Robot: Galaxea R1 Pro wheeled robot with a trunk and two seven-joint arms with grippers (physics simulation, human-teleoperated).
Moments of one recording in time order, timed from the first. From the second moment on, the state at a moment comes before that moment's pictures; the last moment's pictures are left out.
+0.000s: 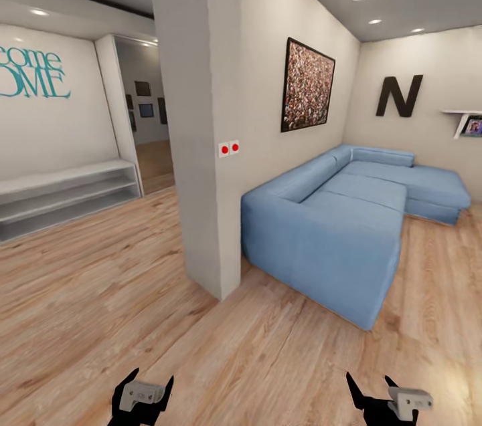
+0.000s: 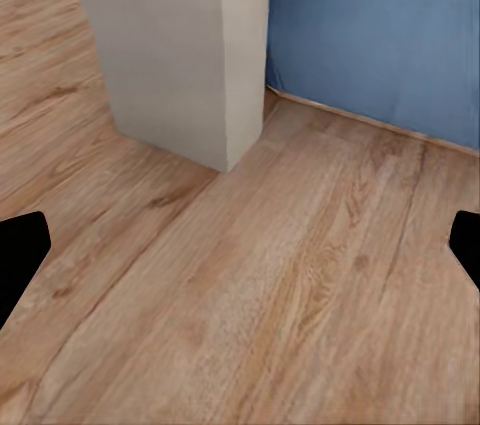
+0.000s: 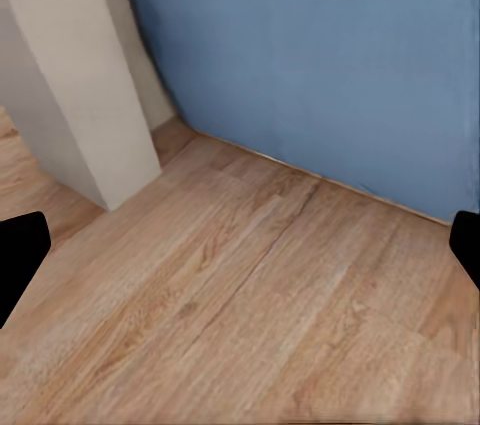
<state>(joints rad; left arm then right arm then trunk) 0.06 0.05 0.00 -1.11 -0.01 -0.22 -0.16 0.13 -0.07 -0.23 -1.20 -0.16 -0.20 0.29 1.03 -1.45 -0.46</state>
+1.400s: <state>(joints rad) 0.06 0.05 0.00 -1.10 -0.01 -0.22 -0.17 0.13 -0.07 -0.26 -1.20 -0.24 -0.20 0.29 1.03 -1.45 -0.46</state>
